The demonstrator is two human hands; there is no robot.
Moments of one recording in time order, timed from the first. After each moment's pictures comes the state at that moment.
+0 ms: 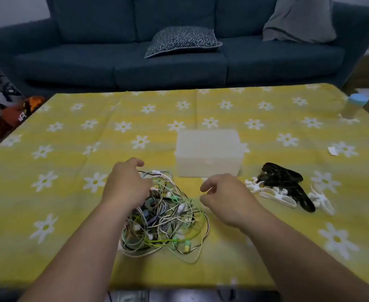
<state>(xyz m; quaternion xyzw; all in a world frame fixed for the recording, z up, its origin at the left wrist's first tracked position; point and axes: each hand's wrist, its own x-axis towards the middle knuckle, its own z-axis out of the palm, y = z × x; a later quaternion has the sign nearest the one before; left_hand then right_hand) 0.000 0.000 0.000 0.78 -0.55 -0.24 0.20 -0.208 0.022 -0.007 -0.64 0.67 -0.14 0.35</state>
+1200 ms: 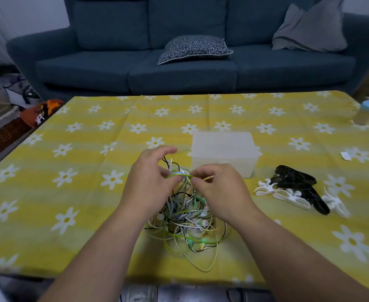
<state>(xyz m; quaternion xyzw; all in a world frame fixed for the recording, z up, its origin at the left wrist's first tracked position) -0.007 0.030 0.016 0.64 -0.63 -0.22 0.37 -0.165 0.024 -0.005 -0.63 0.59 -0.34 0.36</state>
